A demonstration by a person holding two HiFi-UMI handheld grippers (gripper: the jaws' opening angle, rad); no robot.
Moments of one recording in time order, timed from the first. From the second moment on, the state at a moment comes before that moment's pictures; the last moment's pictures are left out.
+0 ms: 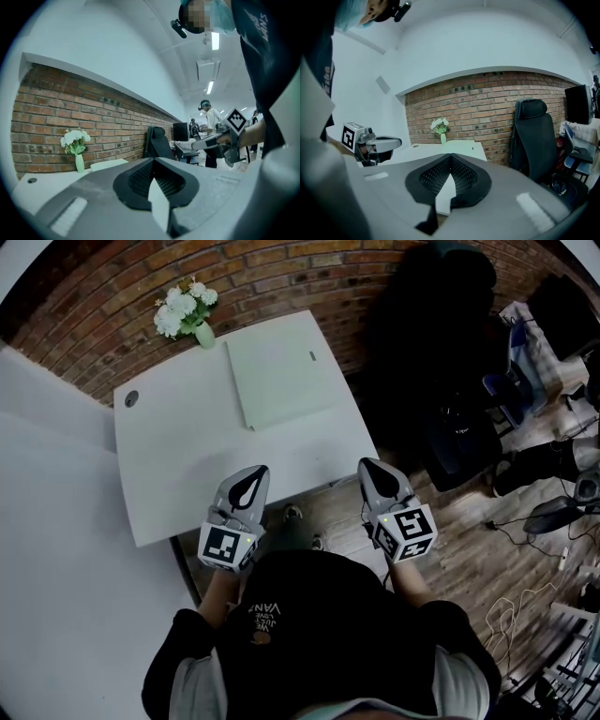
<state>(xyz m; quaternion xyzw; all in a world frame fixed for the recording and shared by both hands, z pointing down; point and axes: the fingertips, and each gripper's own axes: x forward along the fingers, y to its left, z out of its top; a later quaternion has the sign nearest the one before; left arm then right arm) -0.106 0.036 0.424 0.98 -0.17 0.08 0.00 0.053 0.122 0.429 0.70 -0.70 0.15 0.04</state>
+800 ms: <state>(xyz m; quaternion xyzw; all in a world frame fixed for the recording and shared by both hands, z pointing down) -0.052 -0.057 0.424 0.99 -0.11 0.08 0.00 0.087 0.035 0.430 0.75 -0.65 0.15 0.03</state>
